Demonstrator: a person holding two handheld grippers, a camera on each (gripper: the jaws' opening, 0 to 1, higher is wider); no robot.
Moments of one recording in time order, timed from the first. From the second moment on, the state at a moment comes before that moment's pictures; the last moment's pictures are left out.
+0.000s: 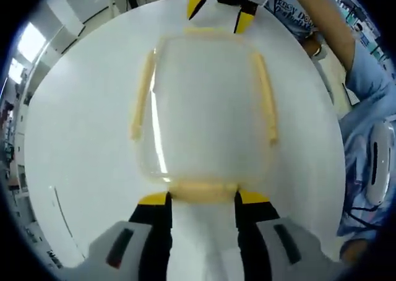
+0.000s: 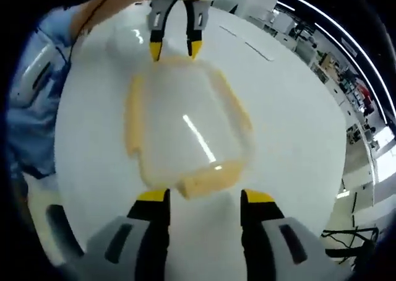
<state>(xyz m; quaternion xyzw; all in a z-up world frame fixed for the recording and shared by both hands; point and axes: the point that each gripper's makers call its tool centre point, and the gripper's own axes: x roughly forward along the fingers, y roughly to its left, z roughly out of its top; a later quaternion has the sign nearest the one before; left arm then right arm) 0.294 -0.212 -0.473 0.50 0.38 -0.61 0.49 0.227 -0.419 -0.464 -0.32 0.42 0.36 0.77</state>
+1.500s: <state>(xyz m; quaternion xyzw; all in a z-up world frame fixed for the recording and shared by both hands) 0.291 -0.217 -0.467 0.44 0.32 -0.67 0.50 0.234 -0.401 -0.471 -0.36 0.51 0.46 0.63</state>
